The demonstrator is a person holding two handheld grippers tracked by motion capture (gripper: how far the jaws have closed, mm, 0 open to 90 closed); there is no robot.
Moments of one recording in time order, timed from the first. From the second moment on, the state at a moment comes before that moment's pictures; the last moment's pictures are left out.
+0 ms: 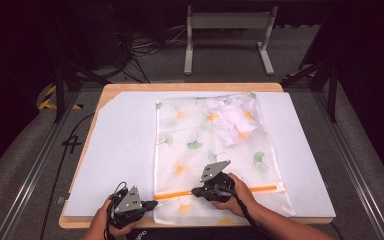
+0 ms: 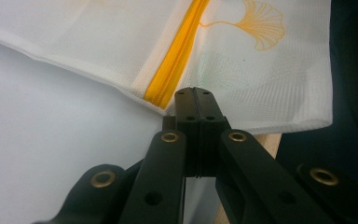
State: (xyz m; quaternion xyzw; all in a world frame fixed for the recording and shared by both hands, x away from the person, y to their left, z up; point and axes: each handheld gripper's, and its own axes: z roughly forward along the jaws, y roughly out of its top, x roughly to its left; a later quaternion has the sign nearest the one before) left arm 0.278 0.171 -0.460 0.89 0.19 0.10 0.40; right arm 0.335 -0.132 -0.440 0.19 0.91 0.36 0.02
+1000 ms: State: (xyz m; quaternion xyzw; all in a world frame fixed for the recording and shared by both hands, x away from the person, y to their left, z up) left arm 0.278 0.171 -0.461 0.89 0.19 0.09 0.40; right arm 0.333 -0.196 -0.436 0.23 0.90 0.36 0.04
